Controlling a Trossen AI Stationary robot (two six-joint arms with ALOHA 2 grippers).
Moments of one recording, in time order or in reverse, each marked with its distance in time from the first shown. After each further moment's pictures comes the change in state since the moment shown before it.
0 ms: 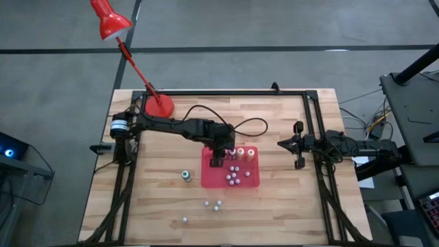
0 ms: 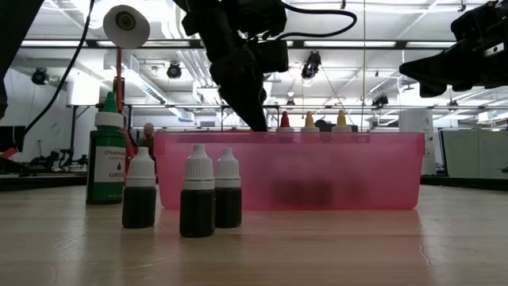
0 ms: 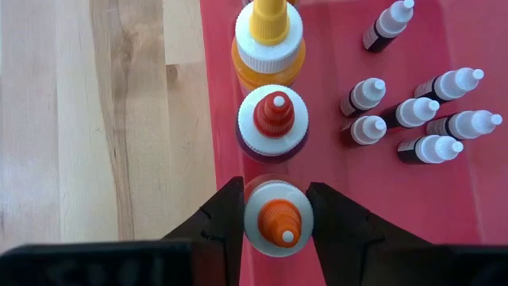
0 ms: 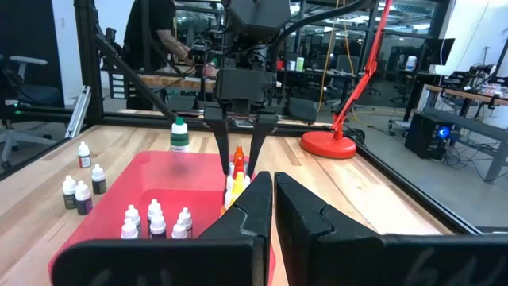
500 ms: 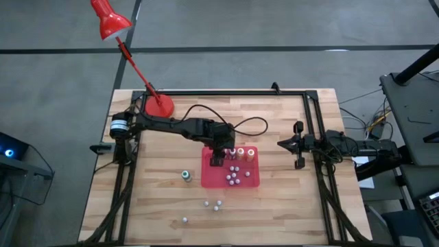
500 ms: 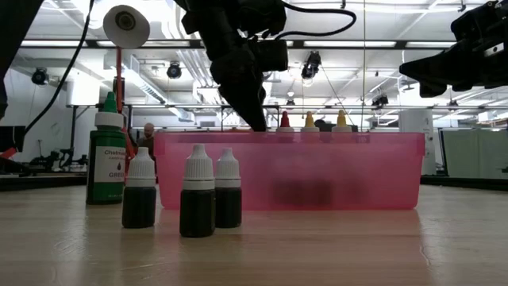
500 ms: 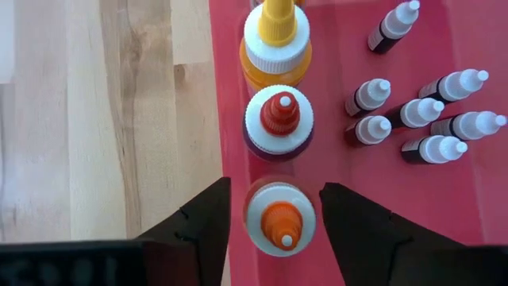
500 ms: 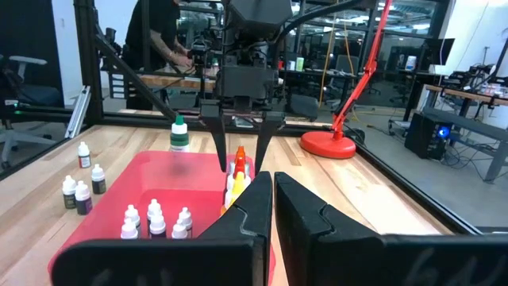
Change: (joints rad) left arm 0.001 -0.006 0.010 -0.014 -0.012 -0.002; right arm 0.000 0.000 0.000 0.000 0.000 0.000
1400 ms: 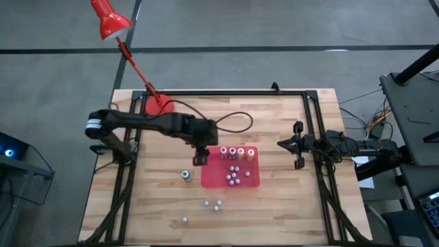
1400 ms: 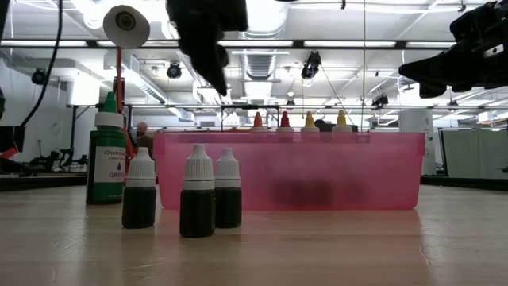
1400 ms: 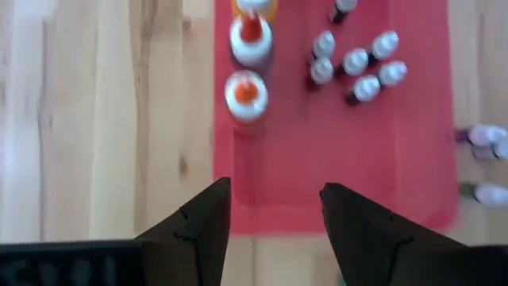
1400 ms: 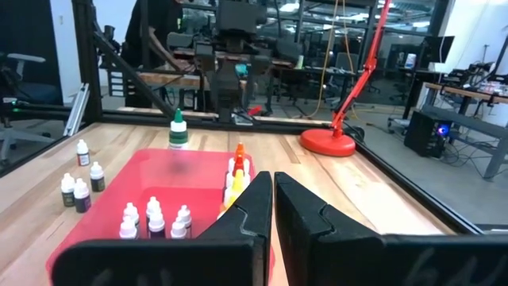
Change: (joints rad) left arm -0.029 -0.260 -0.066 -0.214 -0.008 -0.122; right arm 0.000 0.012 0.000 0.003 0.002 0.000
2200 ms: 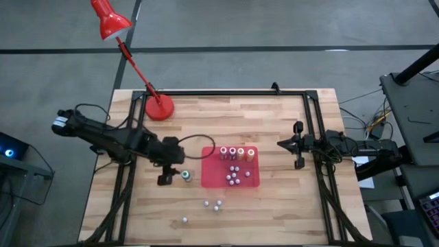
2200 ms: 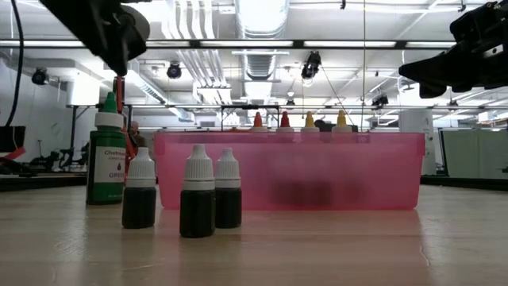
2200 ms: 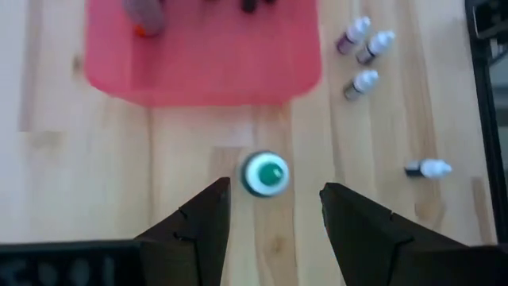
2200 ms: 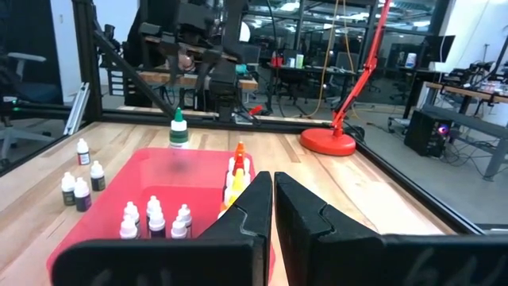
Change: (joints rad) left arm -0.278 -0.456 -0.417 0.028 0.001 -0.277; right arm 0.000 0.000 0.000 -0.002 0.000 0.000
